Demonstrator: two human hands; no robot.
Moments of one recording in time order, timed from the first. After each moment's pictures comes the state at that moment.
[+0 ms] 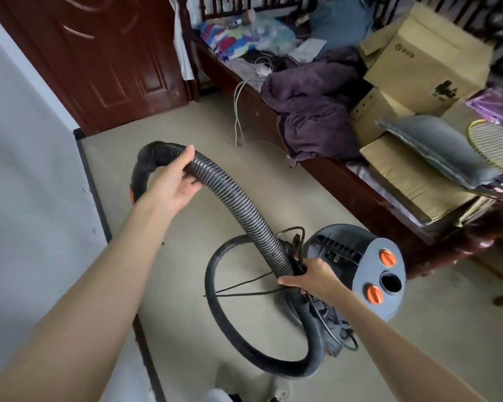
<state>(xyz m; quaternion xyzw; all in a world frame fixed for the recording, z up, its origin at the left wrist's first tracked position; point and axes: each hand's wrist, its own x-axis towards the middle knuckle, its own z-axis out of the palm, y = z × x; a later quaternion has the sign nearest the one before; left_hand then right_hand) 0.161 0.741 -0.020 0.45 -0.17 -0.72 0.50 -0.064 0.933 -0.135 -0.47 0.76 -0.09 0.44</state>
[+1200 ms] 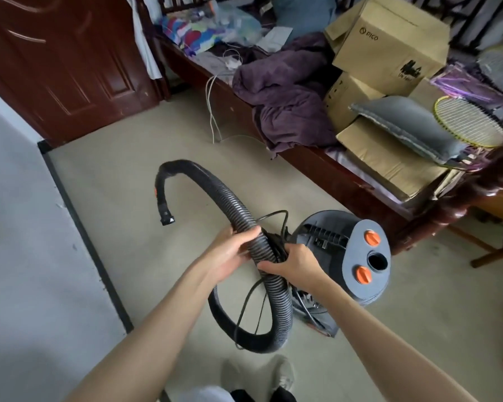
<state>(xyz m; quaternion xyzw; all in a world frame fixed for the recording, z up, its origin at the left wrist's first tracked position) 0.101 0.839 -0.088 0.41 -0.31 -0.83 0.21 -0.040 0.932 -0.112 -0.45 0.76 -0.23 0.41</state>
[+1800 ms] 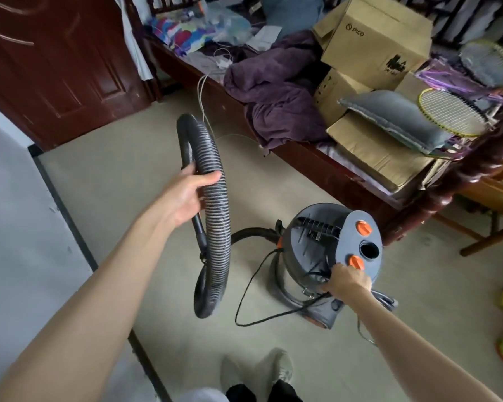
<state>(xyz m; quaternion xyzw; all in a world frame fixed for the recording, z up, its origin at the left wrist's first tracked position) 0.126 0.782 -0.015 0.40 -0.41 -0.77 0.28 -0.096 1.002 -0.140 -0.36 0.88 0.13 0.28</state>
